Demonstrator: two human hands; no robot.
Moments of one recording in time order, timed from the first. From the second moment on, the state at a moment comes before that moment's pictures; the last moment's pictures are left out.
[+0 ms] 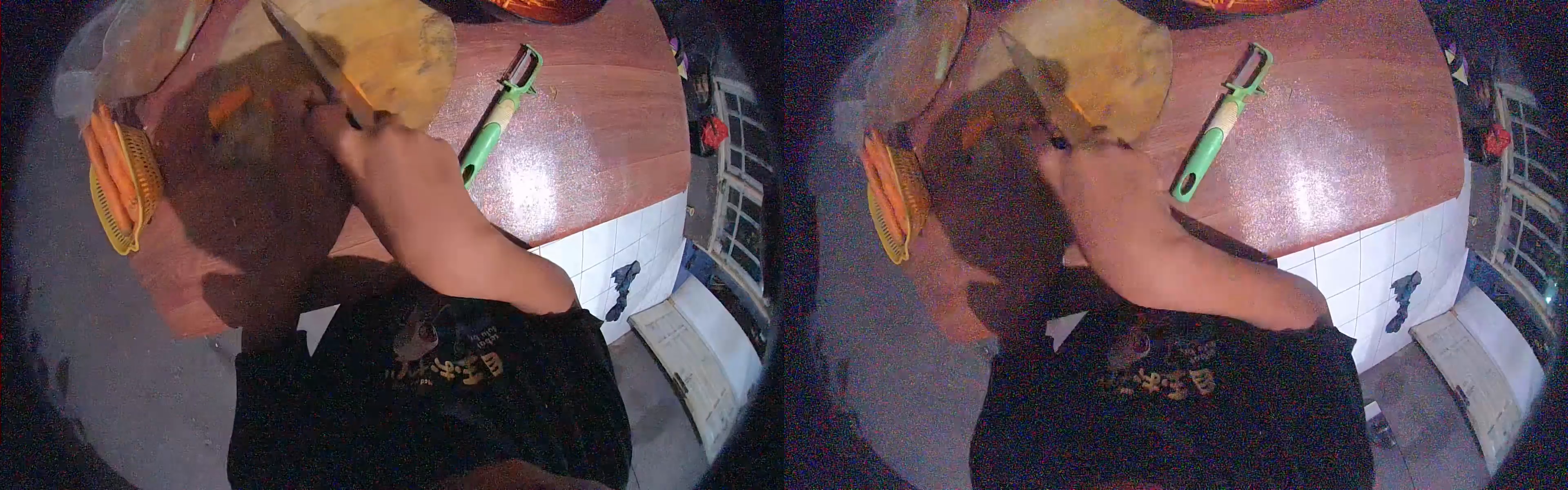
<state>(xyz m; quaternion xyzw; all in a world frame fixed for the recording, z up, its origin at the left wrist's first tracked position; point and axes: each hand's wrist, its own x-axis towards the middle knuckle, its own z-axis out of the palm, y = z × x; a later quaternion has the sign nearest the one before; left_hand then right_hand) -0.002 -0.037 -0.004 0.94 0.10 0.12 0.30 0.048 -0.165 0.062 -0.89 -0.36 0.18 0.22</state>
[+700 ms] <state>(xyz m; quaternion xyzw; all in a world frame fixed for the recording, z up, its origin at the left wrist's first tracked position) -0.019 -0.020 0.001 0.96 0.11 0.09 0.23 0.056 -0.162 0.070 -0.87 -0.39 0.20 0.20</state>
